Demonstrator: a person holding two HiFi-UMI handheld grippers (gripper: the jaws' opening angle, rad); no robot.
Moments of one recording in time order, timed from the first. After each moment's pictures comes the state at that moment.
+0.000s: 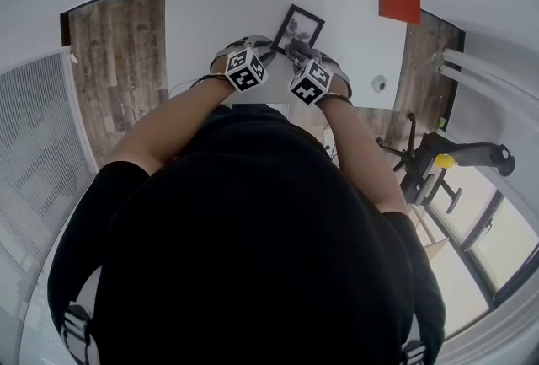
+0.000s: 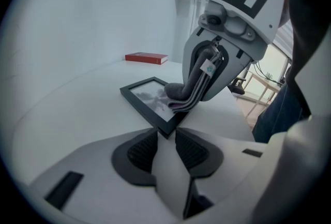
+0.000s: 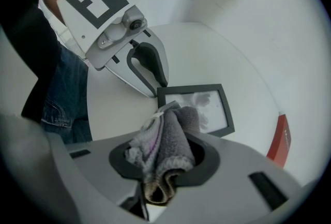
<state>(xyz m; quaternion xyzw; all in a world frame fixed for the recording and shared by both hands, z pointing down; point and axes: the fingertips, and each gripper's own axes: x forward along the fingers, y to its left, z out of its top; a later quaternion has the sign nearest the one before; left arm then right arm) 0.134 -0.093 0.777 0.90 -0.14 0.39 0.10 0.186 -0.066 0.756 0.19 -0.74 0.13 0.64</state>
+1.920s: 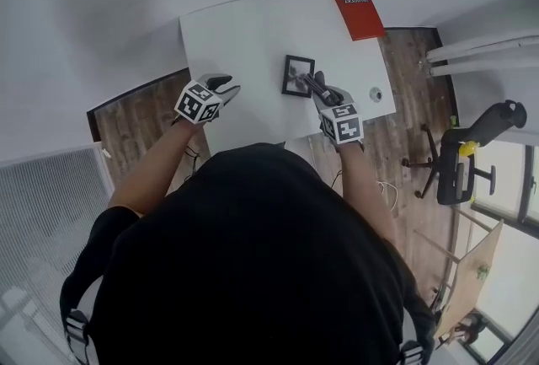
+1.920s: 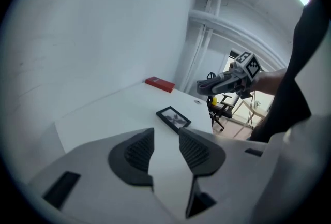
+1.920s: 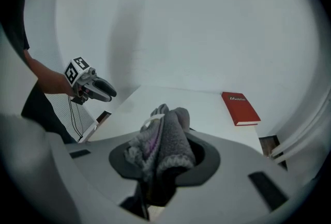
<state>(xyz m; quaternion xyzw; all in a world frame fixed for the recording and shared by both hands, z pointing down) -0.027 -0.145 0.618 0.93 -0.14 0.30 0.18 0.188 -0.069 0.575 0.53 -0.74 0.25 0.33</state>
